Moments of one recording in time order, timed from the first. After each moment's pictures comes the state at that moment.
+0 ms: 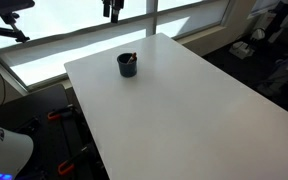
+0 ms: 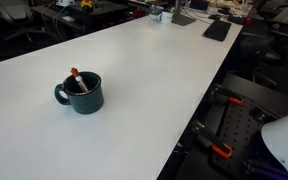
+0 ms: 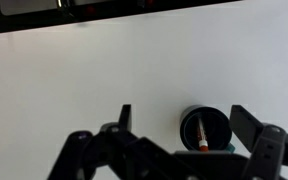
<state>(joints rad) 0.11 0.05 0.17 -2.00 0.00 1.72 0.40</state>
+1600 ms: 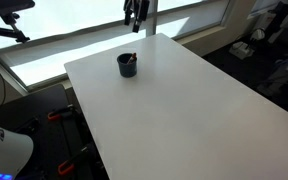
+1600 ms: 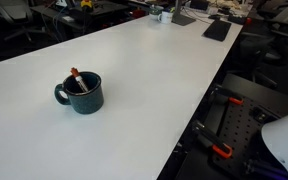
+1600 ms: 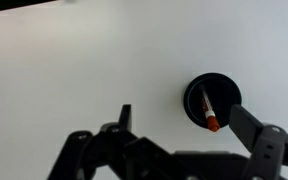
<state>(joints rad) 0.11 0.29 0.11 -1.77 0.00 1.72 0.37</state>
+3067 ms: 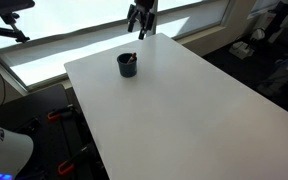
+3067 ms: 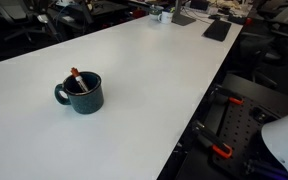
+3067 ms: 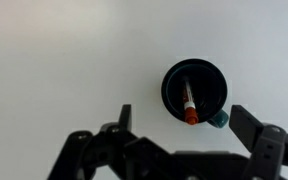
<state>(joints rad) 0.16 0.52 0.10 -1.57 0.01 1.69 0.26</state>
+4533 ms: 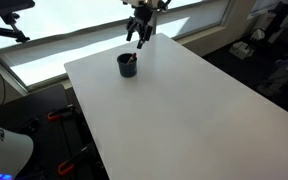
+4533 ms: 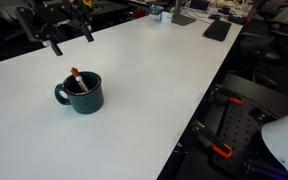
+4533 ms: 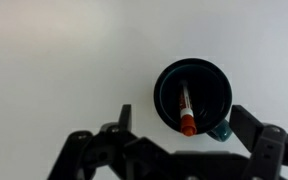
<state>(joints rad) 0.18 0.63 0.10 -1.51 0.00 1.69 0.24</state>
